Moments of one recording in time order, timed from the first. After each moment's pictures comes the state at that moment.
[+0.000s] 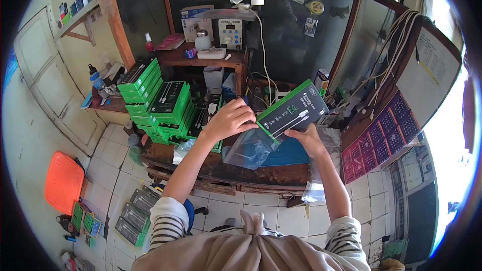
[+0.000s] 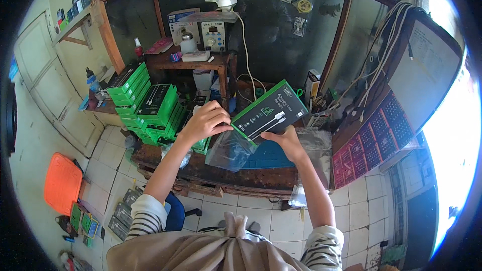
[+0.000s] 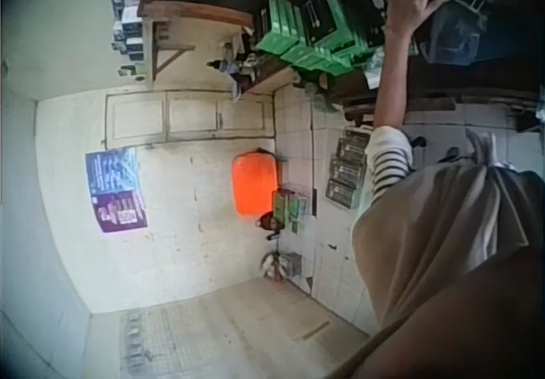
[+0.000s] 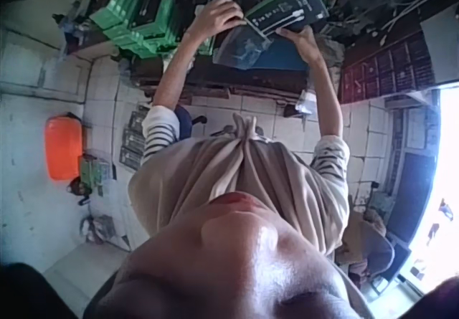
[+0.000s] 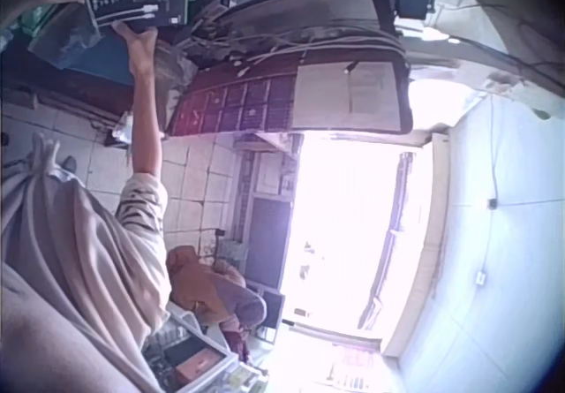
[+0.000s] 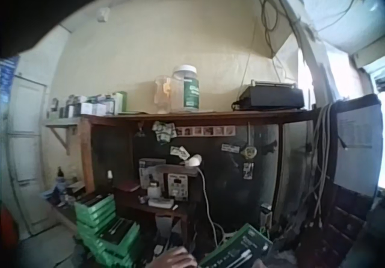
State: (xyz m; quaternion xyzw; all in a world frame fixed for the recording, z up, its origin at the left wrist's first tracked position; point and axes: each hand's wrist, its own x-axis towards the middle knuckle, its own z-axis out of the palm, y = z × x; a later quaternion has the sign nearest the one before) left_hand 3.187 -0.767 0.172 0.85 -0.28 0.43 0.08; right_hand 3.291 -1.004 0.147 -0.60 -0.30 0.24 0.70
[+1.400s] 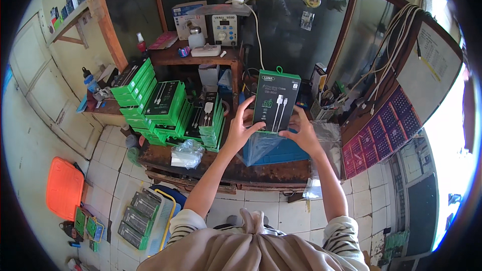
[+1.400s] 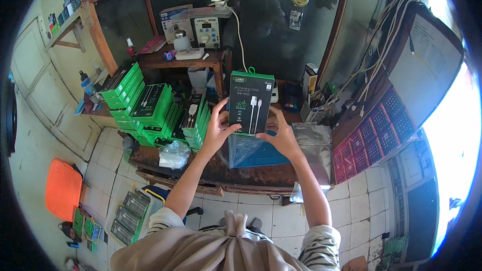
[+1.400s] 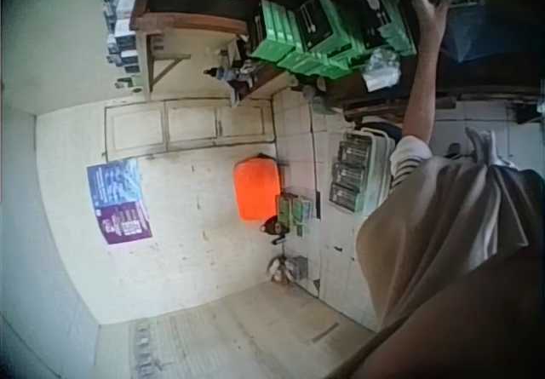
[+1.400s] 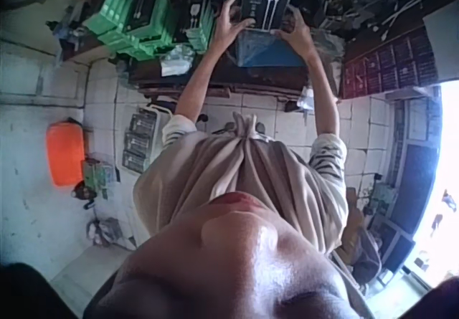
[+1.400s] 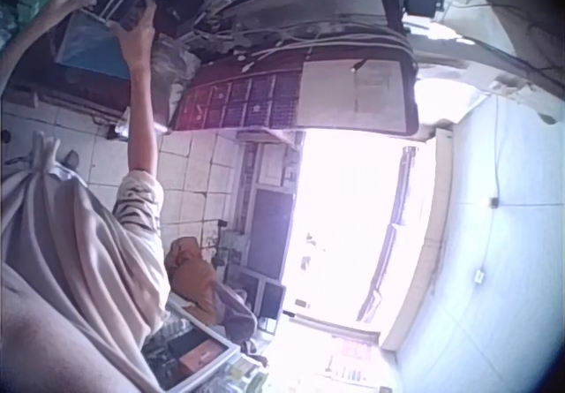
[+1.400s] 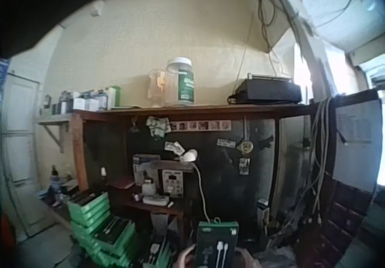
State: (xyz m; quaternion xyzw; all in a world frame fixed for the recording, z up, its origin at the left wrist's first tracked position) left_hand 3.214 -0.794 0.109 0.70 -0.09 0.30 0.64; right_hand 3.312 -0.982 0.125 -0.71 -0.41 0.08 0.57
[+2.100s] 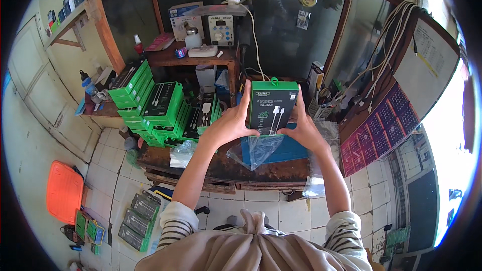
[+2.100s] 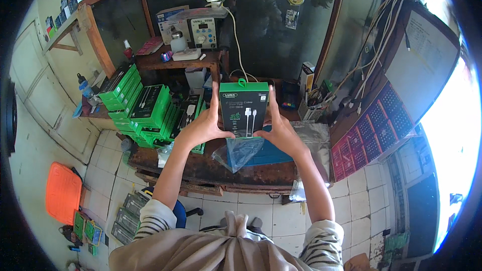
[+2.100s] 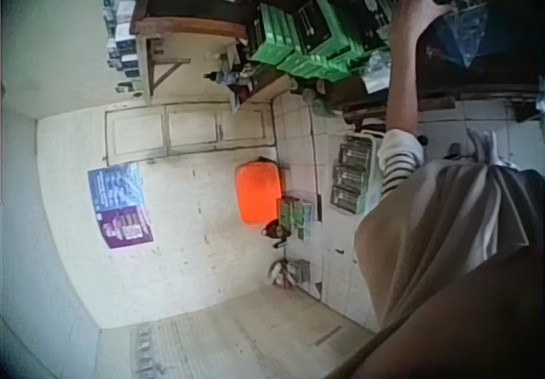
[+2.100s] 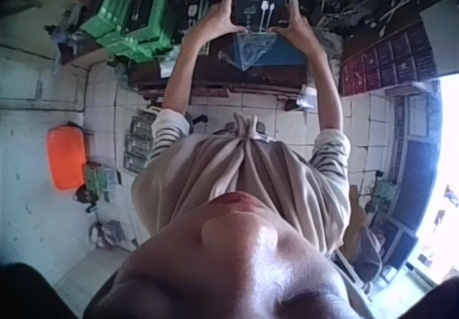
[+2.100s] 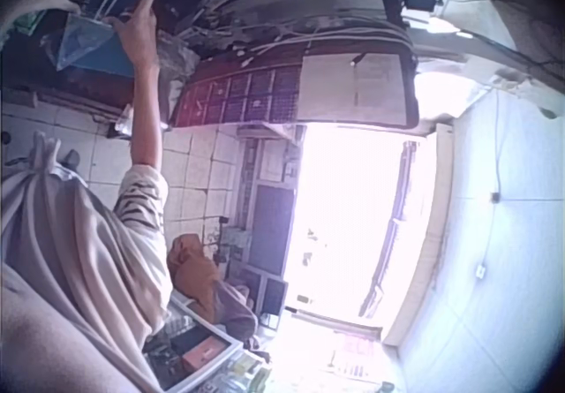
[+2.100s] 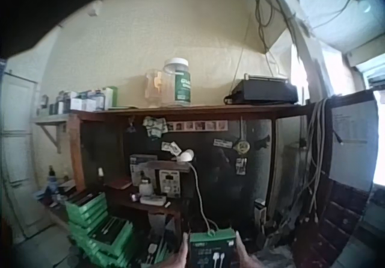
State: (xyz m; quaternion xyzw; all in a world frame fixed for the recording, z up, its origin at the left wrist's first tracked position) left_hand 3.184 -0.785 0.189 0.93 -0.07 0.14 0.35; right_hand 3.292 -0.984 0.171 -0.71 -0.50 0.01 0.50
